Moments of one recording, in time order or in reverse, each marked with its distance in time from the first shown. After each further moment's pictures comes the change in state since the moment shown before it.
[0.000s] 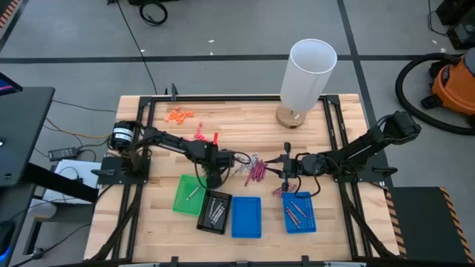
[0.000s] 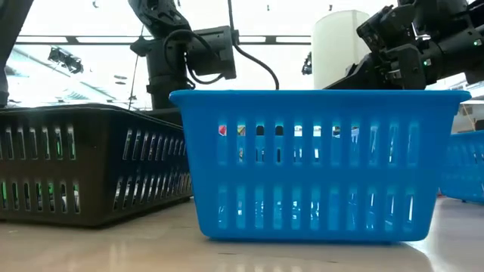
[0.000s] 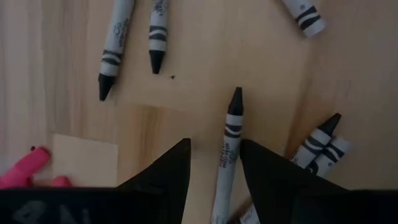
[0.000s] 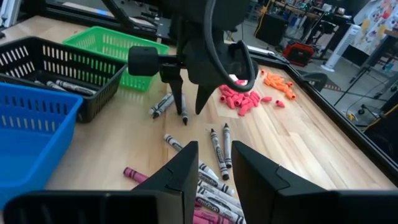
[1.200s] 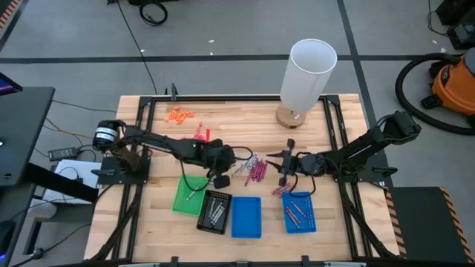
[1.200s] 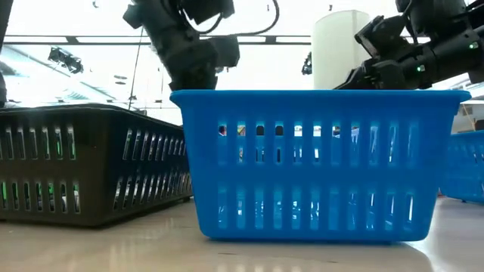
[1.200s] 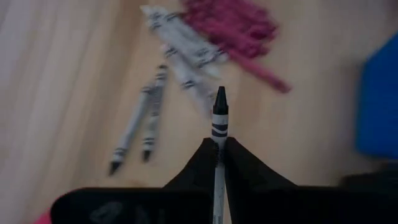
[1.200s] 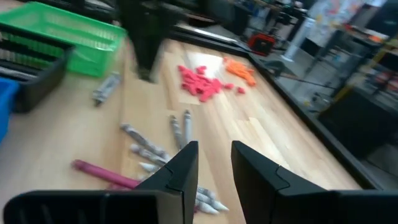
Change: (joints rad) left arm -0.060 -0.181 -0.006 0.199 -0.022 -0.091; right arm -0.005 0.000 0.000 -0.029 0.168 -0.018
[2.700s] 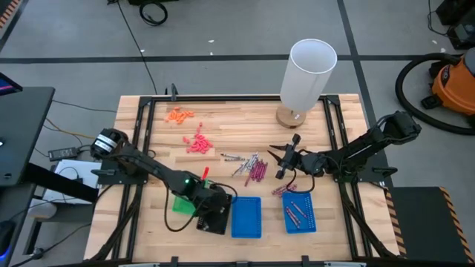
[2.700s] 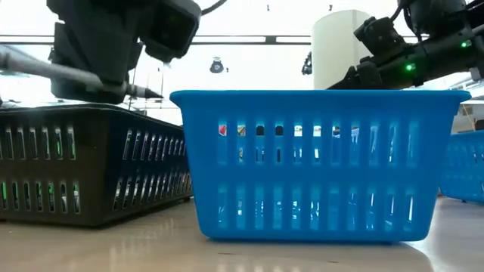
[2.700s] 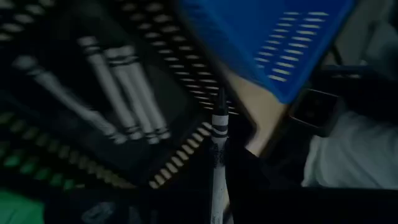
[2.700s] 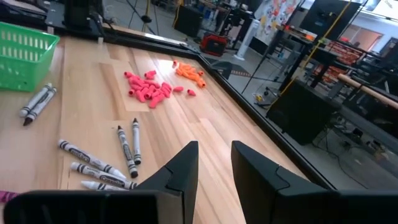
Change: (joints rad) left arm -0.354 0.039 0.021 0.021 0.349 -0.937; right arm -0.007 0.000 0.000 0.063 0.187 -0.016
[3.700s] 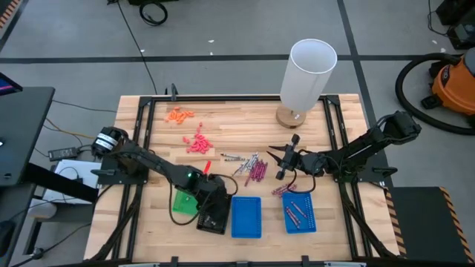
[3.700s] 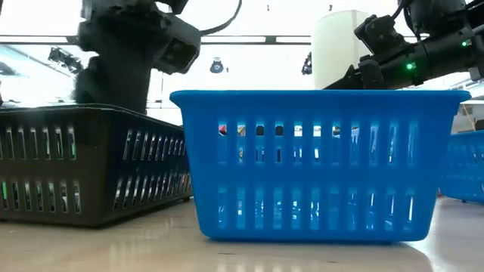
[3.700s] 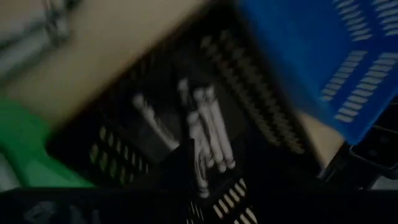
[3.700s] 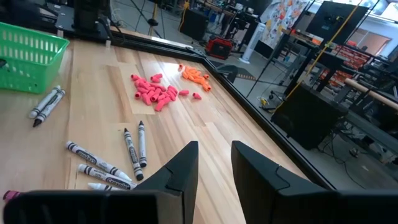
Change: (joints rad) left arm 0.074 -0.004 0.010 -0.141 -0.114 0.085; right arm 0.000 0.000 0.000 0.012 -0.029 -0.015
